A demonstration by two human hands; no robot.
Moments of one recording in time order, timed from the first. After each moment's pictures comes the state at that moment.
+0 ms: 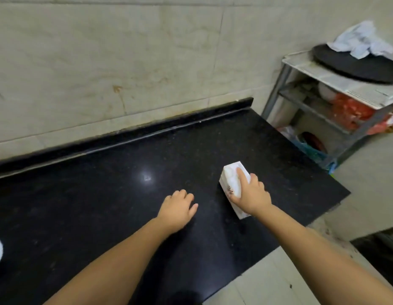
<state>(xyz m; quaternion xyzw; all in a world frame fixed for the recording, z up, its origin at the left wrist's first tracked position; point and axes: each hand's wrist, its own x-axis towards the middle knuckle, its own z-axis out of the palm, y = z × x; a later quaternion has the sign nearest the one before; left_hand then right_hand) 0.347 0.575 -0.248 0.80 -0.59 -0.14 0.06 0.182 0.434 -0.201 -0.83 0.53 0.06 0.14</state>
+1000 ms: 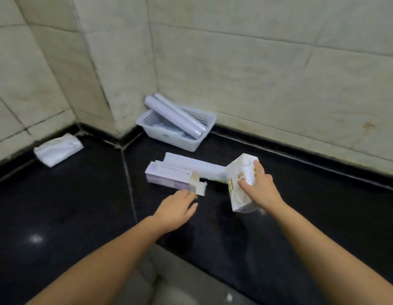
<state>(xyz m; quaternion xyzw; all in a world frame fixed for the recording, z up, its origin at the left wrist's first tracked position) 0.421 1.045 -0.203 0.96 -0.23 -0.04 0.16 0.425 0.804 -0.140 -0.92 0.15 0.04 0.36</state>
